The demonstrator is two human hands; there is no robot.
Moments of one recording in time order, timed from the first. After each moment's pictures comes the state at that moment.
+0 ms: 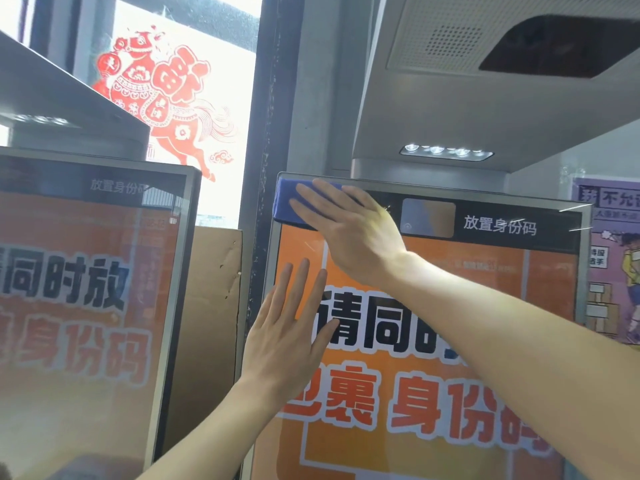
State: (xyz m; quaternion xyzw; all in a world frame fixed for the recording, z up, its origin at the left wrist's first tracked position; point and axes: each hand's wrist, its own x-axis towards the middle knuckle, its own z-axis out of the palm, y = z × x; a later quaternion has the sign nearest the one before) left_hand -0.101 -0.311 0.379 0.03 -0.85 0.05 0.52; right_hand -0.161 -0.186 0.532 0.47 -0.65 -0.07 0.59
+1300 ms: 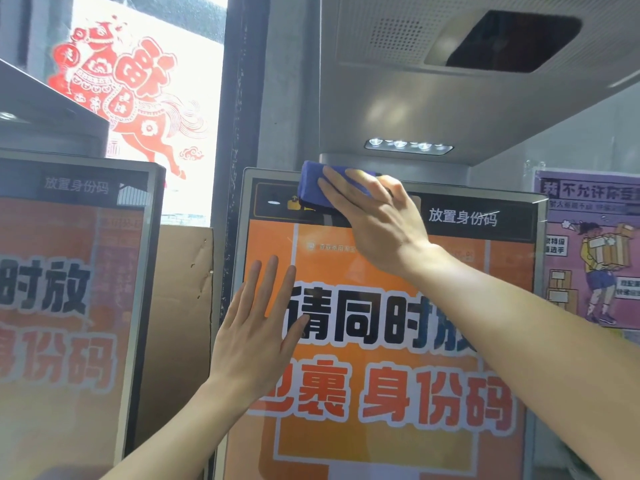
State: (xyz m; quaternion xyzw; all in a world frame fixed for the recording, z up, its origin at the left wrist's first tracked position) left_hand -0.099 -0.309 0.378 0.04 -0.85 0.07 0.52; right_hand -0.178 -0.123 0.542 0.37 -0.65 -0.11 0.65
